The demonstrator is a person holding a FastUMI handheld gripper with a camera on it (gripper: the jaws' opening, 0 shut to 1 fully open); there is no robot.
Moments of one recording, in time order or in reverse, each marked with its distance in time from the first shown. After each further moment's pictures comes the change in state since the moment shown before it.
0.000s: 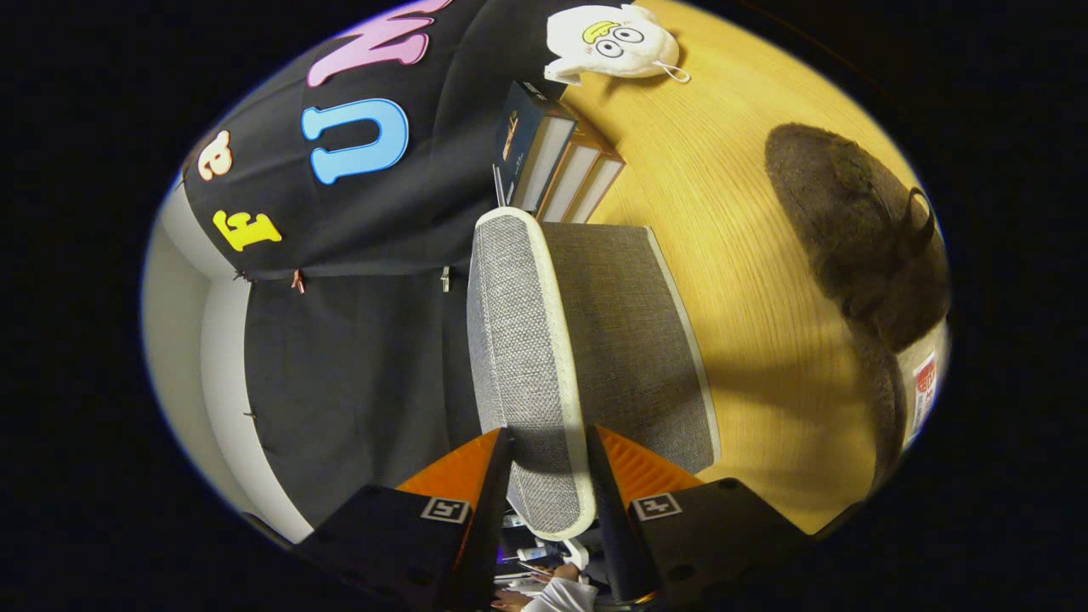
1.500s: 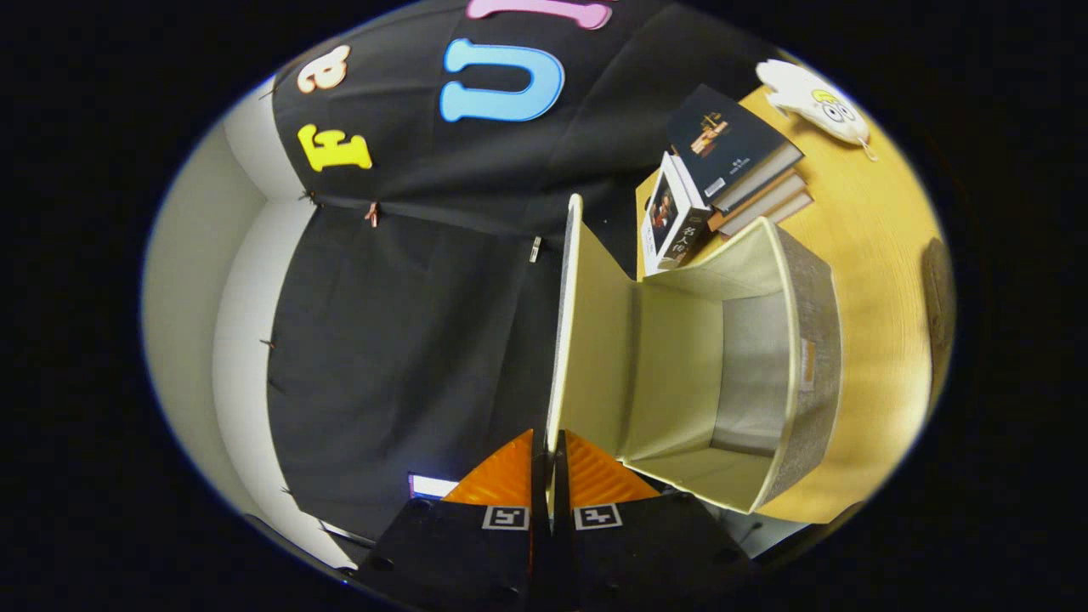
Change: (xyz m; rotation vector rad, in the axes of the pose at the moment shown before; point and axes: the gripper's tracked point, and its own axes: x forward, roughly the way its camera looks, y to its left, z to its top) arm 0.046 0.184 -0.057 -0.341 0.017 0.114
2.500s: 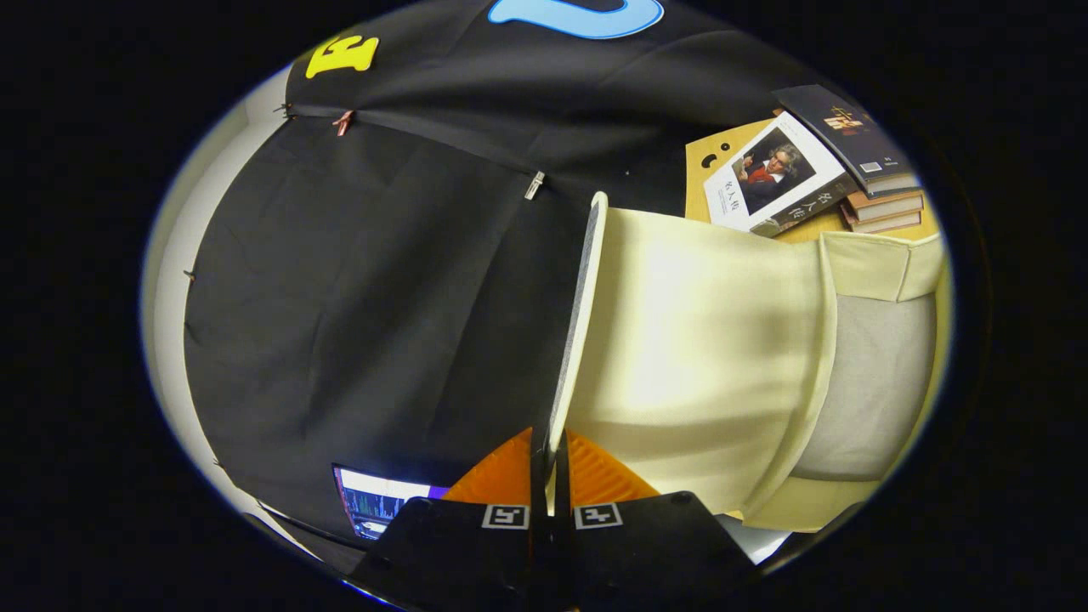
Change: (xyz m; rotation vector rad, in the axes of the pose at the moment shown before) arm 0.216 0.051 -0.061 -0.134 0.126 -0.181
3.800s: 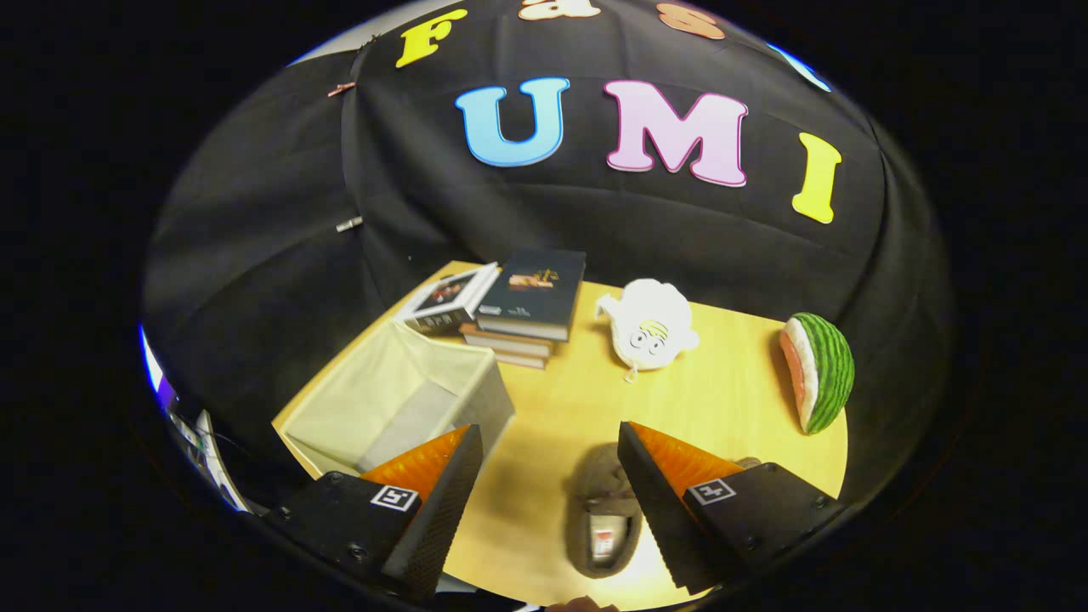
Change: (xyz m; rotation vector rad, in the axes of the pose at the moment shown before) arm -0.366 -0.295 0.061 -0.591 -0.365 -0.810
